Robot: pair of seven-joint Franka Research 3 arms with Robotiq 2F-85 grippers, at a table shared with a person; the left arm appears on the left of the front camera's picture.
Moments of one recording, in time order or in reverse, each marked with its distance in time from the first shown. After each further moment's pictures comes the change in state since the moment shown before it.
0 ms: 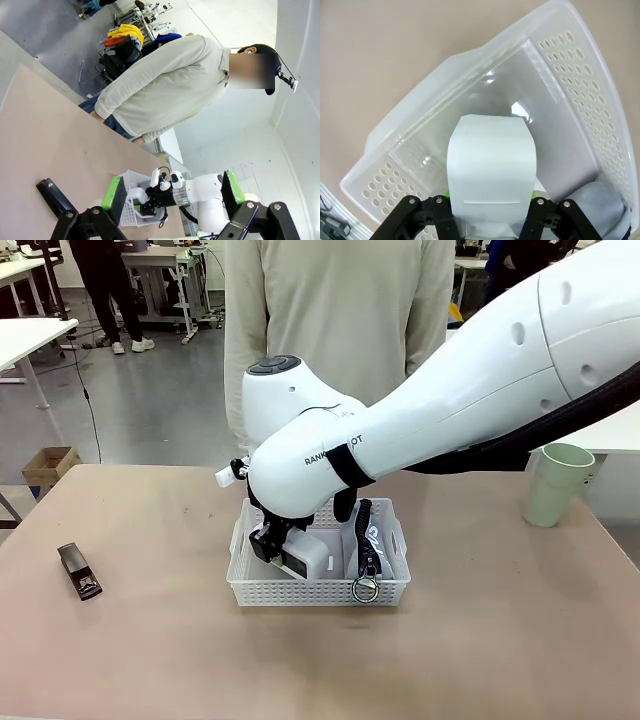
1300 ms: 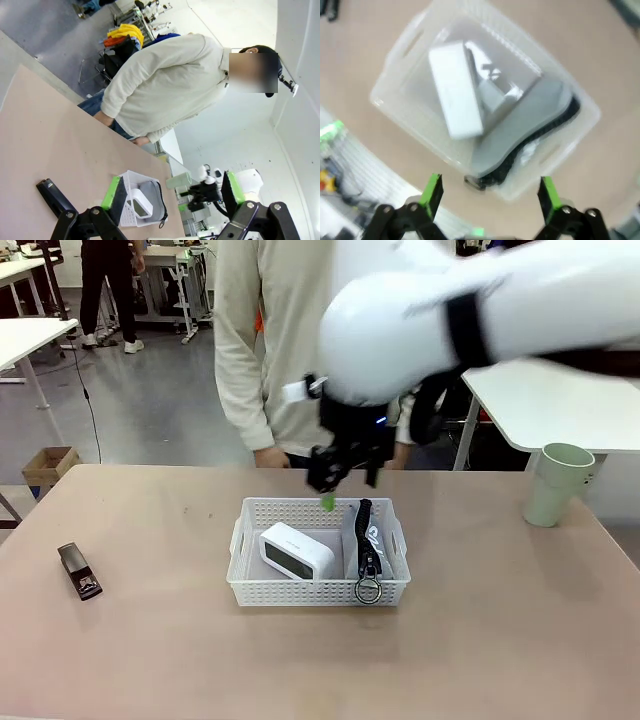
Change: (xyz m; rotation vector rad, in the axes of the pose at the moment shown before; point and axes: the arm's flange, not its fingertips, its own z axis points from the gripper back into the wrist) left arm 0.000 0.000 0.000 0.000 -0.001 -0.001; right arm -0.100 -0.063 0.157 0.077 -0.008 -0.227
